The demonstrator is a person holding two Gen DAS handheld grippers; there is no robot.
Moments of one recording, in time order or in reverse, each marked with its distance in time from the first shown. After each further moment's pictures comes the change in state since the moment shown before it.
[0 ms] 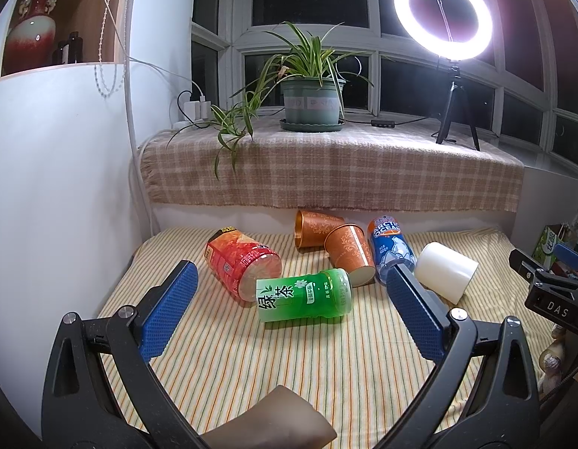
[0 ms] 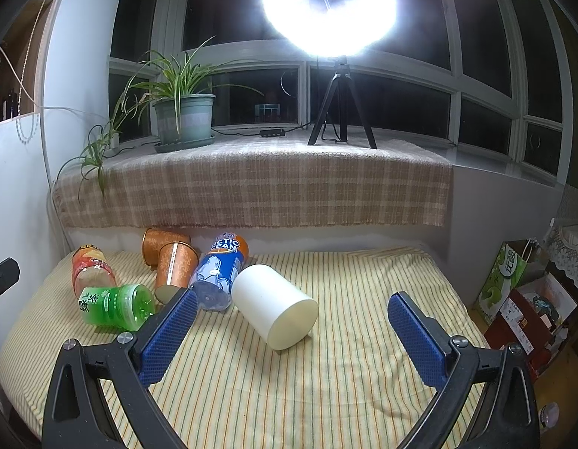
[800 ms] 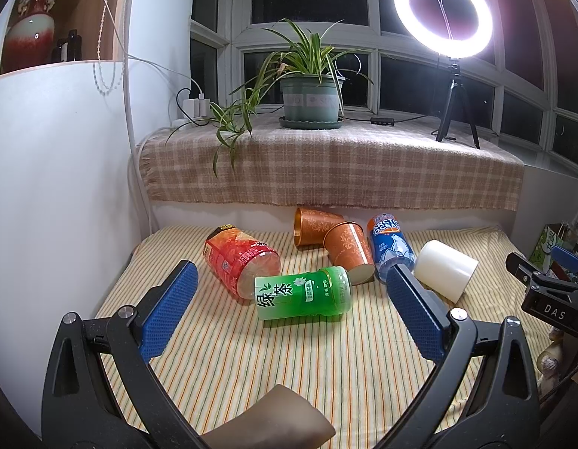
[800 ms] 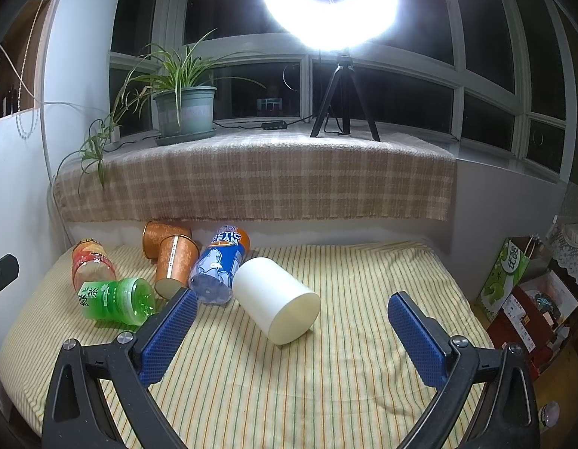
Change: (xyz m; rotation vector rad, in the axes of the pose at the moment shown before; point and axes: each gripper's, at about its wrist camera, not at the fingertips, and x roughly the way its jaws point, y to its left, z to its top) left arm 0.000 0.000 0.000 0.000 0.002 0.000; right arm 0.004 0.000 0.000 -0.005 0.026 0.008
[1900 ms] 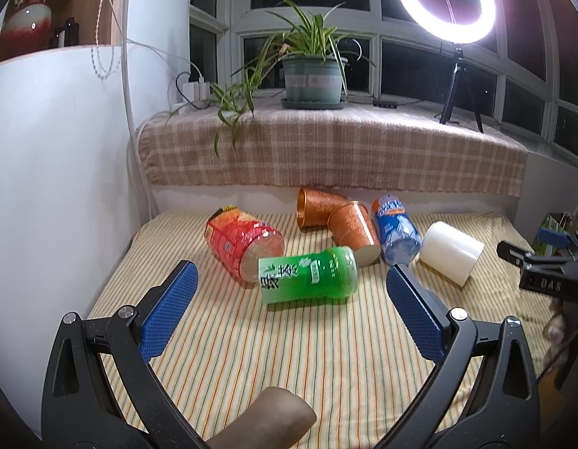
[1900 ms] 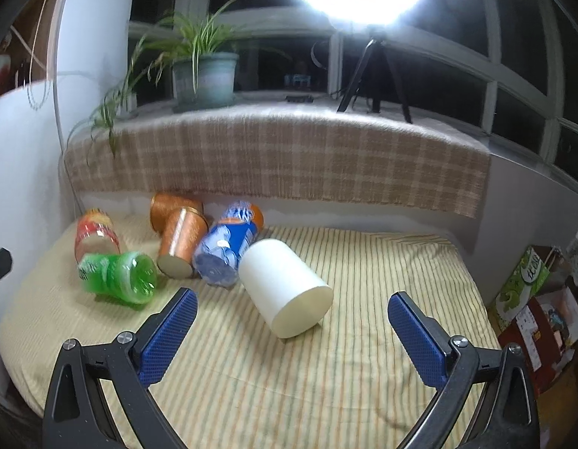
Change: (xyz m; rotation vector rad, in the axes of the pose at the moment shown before) left arm 0.009 0.012 -0.023 0.003 0.066 -0.006; right arm 0.040 -0.003 0.007 -0.109 0.134 0.097
